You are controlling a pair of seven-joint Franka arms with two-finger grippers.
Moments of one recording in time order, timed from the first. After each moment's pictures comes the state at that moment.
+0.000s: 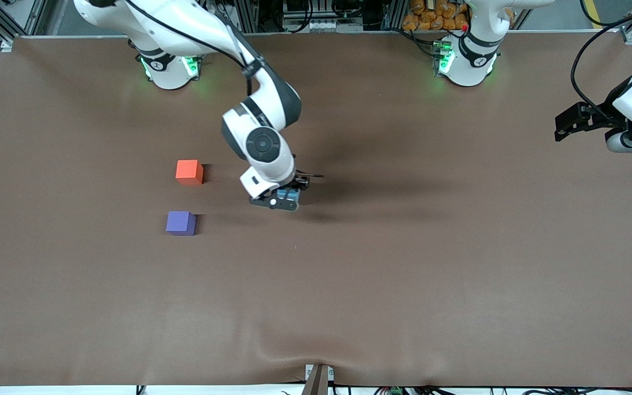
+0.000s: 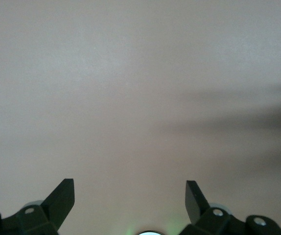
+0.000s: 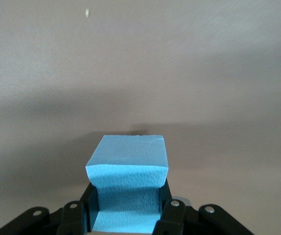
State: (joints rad) left arm -0.07 -0.05 0.00 -1.65 0.03 1.54 0.00; right arm 0.65 0.52 0.01 -1.68 0.13 2.09 0.74
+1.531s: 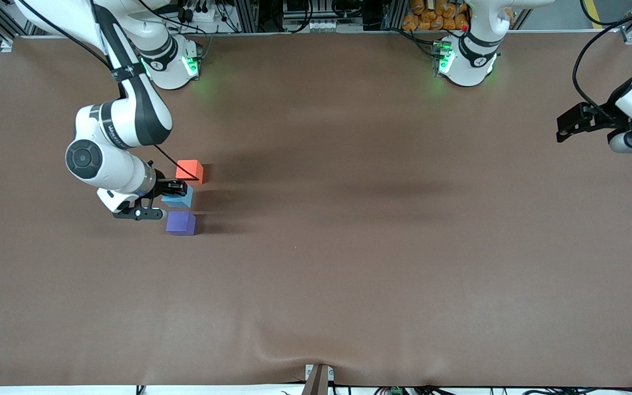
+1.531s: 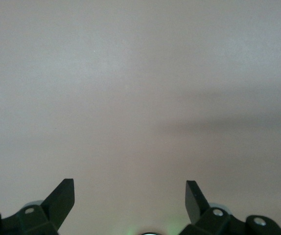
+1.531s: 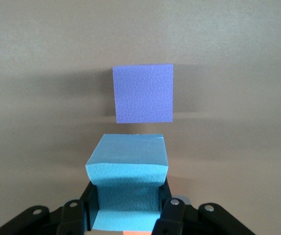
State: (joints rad) left arm -0.07 -0.03 0.00 -1.63 0.03 1.54 0.01; right arm 0.20 0.23 0.00 -2.12 0.10 2.19 0.15
